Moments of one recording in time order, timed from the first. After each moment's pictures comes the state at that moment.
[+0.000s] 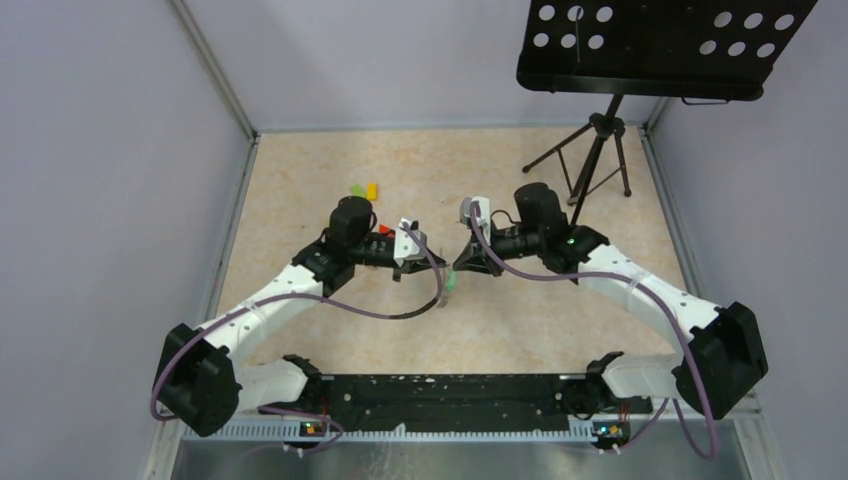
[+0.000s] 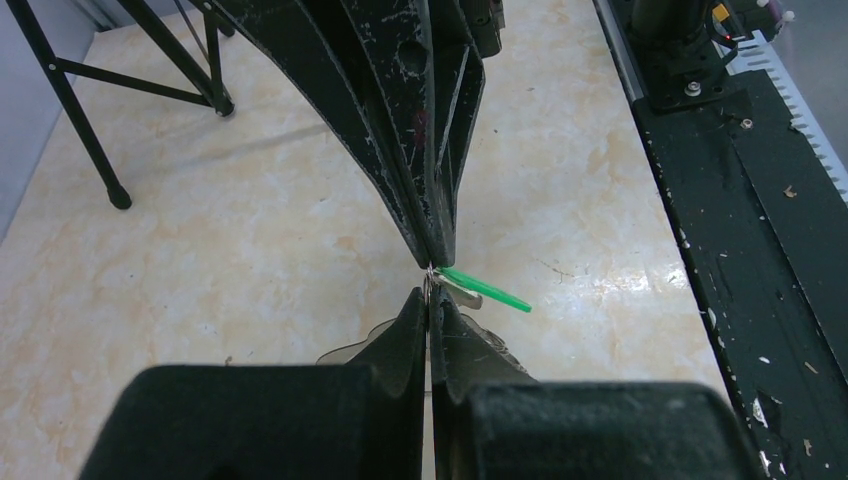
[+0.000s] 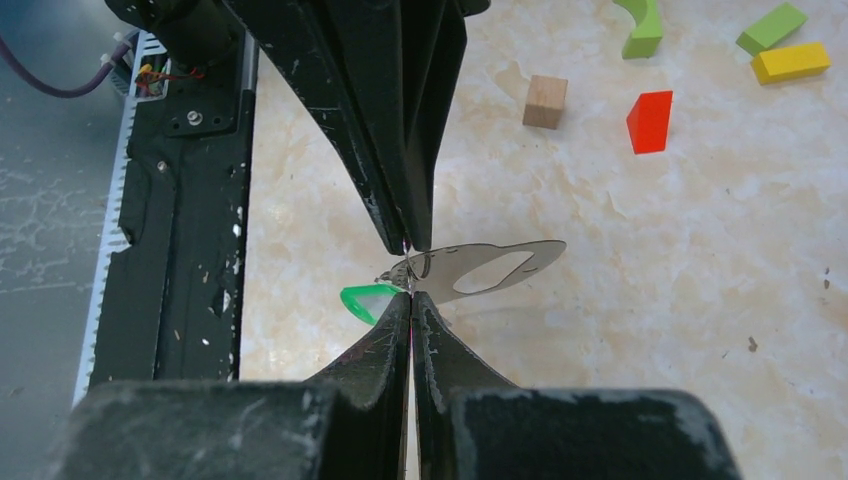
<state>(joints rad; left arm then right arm) -0.57 1.19 0.79 0.01 0.97 0.55 0.63 1.25 0.94 -0.25 -0.82 -0.37</state>
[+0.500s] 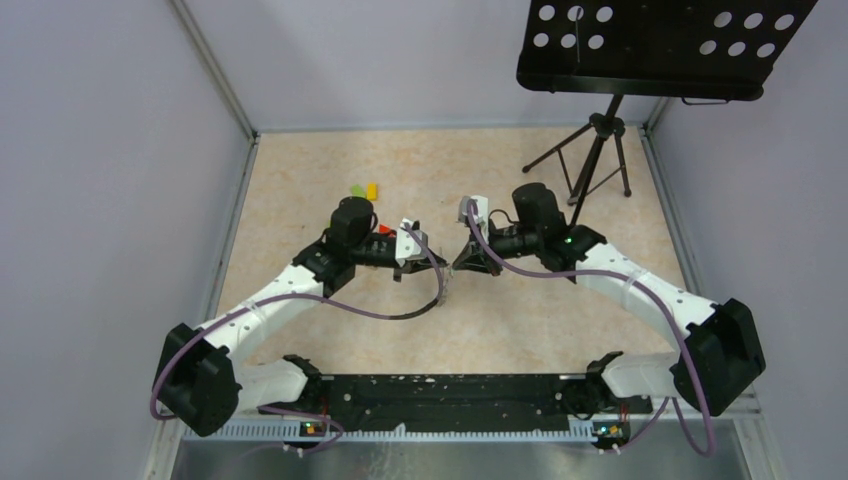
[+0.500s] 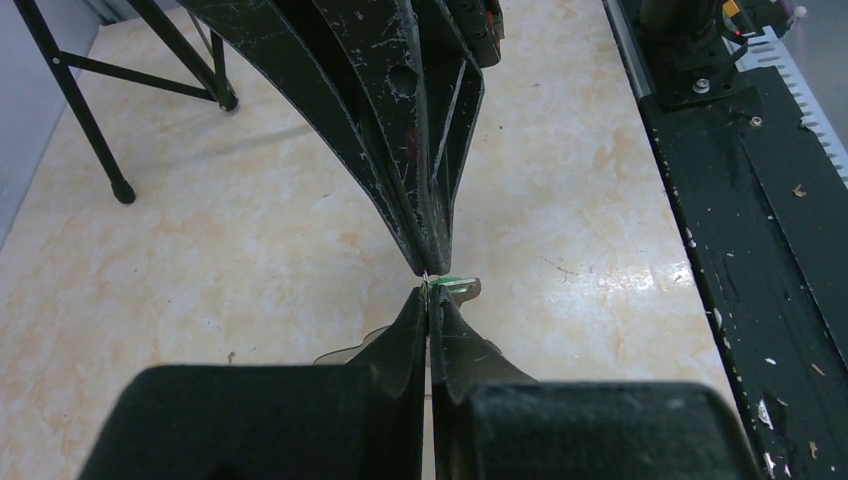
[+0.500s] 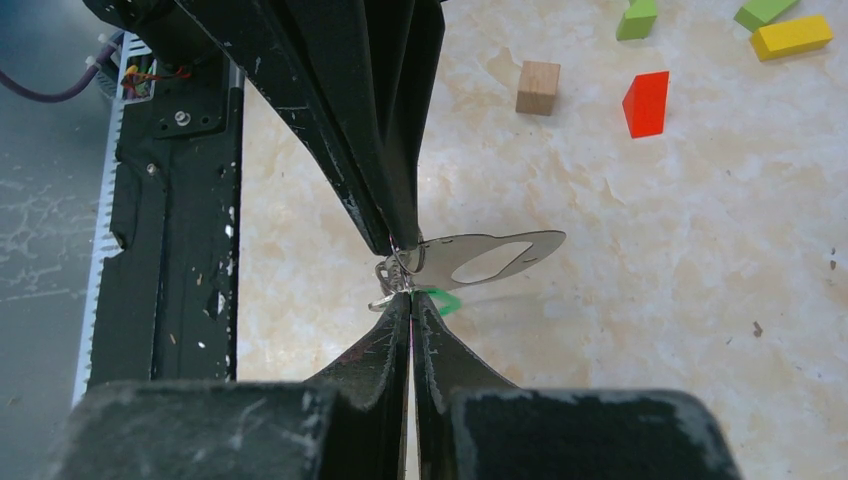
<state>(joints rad) -0.58 1.19 0.79 0.01 0.95 0.55 0.63 1.27 0.94 -0.25 -0.79 -0.34</state>
